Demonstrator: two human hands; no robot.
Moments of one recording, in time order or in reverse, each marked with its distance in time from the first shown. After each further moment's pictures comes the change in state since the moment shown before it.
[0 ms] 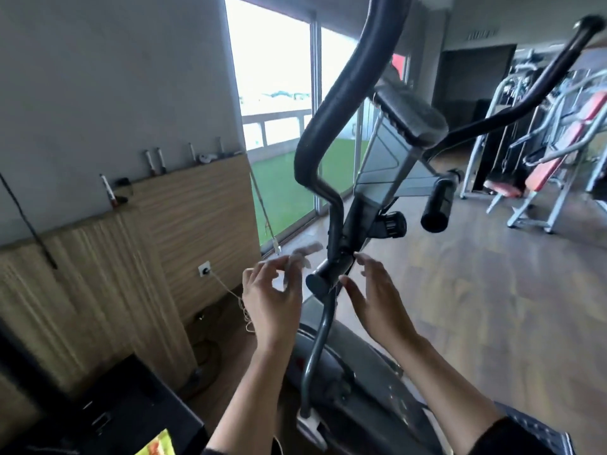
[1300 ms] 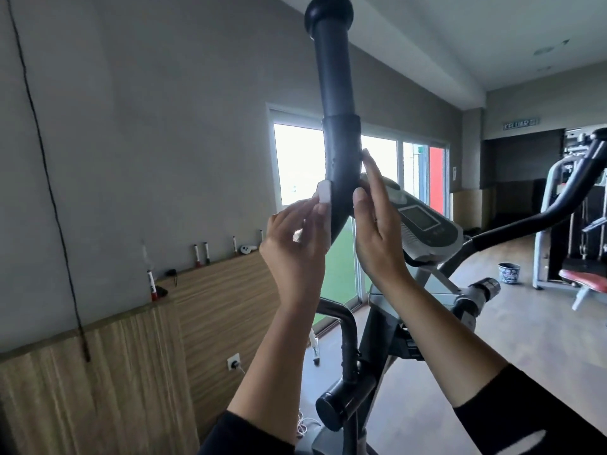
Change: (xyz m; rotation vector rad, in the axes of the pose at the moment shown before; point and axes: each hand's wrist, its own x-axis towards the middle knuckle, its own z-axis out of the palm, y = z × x) left_hand 0.149 0.177 0.091 -0.291 0.277 0.438; right_hand 0.216 -0.087 -0.135 0.633 0.436 -0.537
